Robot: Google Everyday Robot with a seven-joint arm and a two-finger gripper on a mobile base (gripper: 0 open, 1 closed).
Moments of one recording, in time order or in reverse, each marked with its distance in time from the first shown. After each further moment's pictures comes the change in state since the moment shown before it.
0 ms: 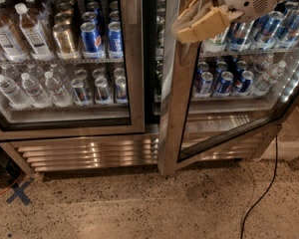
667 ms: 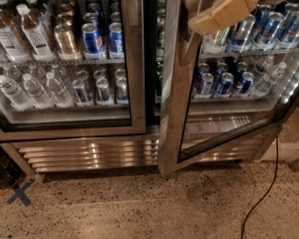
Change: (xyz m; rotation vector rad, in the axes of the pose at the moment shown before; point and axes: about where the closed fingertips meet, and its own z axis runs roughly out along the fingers) arm -0.012 -0.003 -0.034 0.114 0.072 -0.020
